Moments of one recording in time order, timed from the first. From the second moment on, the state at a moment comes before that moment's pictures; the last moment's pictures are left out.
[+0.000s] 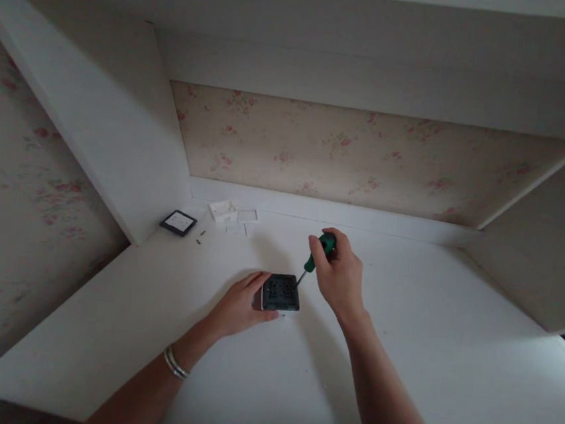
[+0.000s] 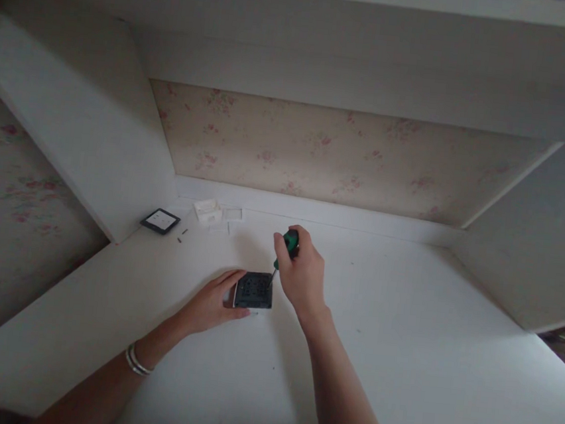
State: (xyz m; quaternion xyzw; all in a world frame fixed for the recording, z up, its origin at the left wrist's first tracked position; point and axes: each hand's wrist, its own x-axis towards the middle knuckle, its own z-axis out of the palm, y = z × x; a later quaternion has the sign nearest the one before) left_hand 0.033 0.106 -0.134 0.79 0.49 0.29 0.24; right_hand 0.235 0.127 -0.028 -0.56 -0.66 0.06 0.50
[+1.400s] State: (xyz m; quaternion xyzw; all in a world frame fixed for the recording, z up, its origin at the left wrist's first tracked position) left_hand 0.030 0.108 -0.135 0.77 0.49 0.31 0.27; right_hand 0.236 0.115 -0.016 -0.57 -0.71 0.03 0.41
